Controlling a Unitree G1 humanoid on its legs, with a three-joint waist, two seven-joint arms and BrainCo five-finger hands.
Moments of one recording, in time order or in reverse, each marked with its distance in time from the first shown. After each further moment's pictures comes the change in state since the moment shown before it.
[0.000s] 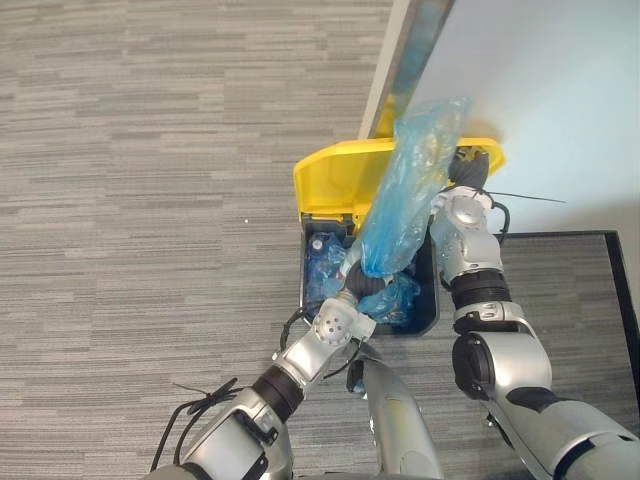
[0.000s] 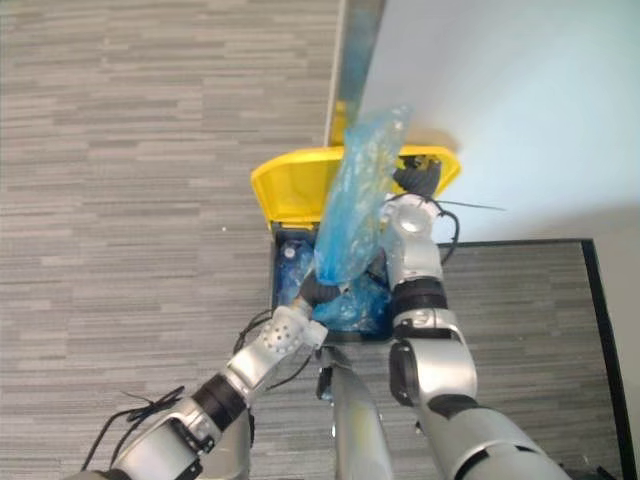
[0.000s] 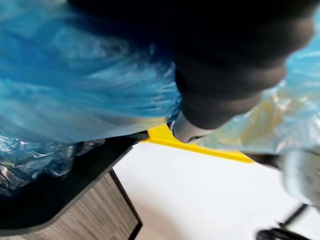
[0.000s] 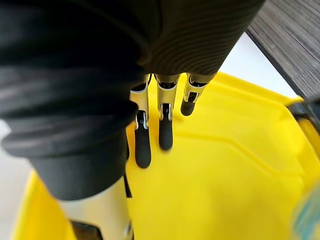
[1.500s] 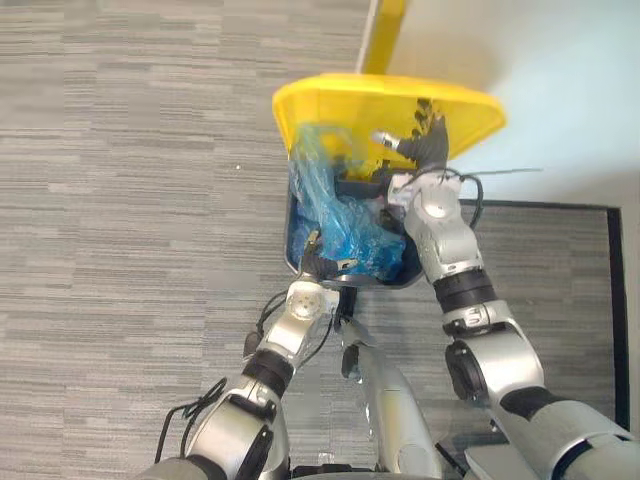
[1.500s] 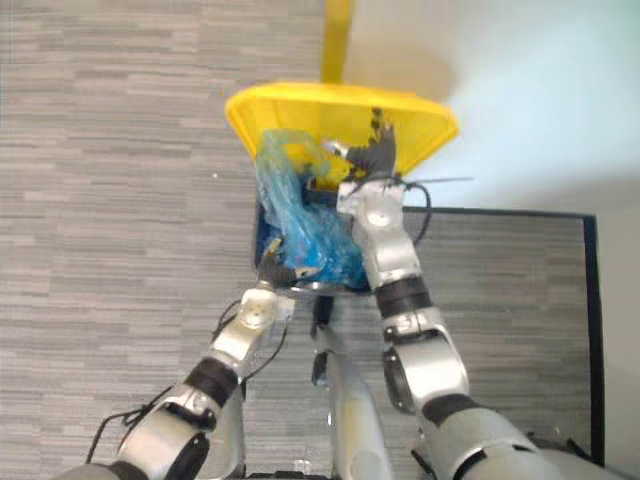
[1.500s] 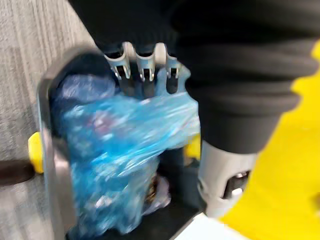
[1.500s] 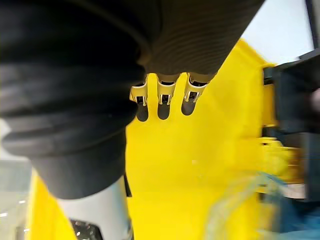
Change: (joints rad) left arm 0.173 0.029 0.275 -0.050 0.096 0.059 0.069; right arm 0.164 0.065 0.186 -0.067 -0.054 -0.033 0.114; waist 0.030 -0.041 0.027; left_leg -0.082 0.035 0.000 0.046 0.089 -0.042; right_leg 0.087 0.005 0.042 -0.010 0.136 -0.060
